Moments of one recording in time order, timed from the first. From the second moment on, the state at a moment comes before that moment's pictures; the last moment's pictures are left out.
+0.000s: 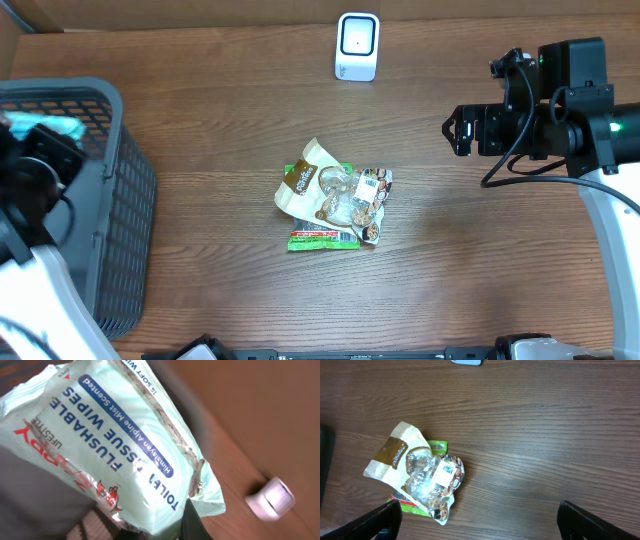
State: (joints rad) left arm 0.56 1.23 1.63 -1.15 0.24 -0.40; right arm 0.10 1.45 1.60 -1.19 -0.29 0.07
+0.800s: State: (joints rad) left arm -0.25 1.62 1.32 -1.13 0.17 -0.31; right arm 0.10 1.45 1.60 -1.19 -0.29 0.07
